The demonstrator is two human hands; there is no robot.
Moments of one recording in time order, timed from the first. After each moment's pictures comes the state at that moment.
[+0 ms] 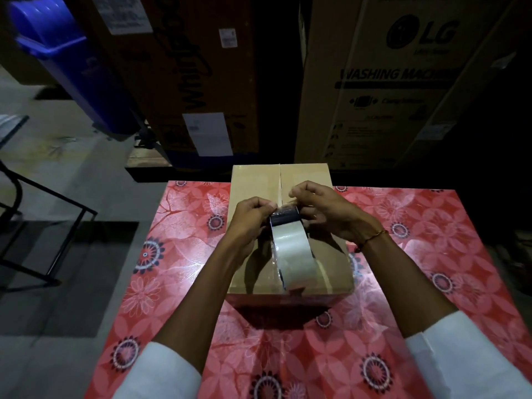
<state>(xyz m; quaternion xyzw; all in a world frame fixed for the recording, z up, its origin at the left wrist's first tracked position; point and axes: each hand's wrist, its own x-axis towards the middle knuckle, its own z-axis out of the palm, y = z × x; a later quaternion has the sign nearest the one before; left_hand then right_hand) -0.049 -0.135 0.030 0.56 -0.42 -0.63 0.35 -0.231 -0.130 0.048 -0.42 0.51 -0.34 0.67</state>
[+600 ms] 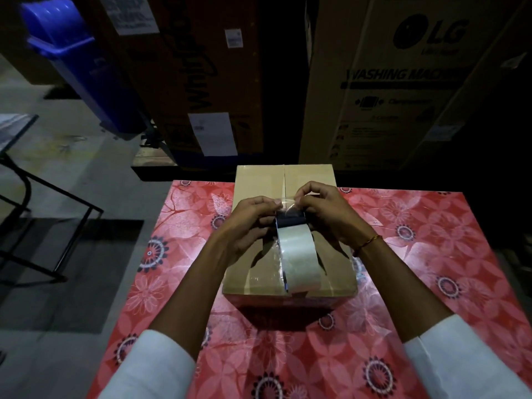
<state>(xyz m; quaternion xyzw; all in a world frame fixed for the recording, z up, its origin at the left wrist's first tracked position) -0.030 -0.148 0.029 0.47 -0.38 -0.74 0.30 -0.222 -0.127 0.046 -0.45 0.55 -0.40 0.58</state>
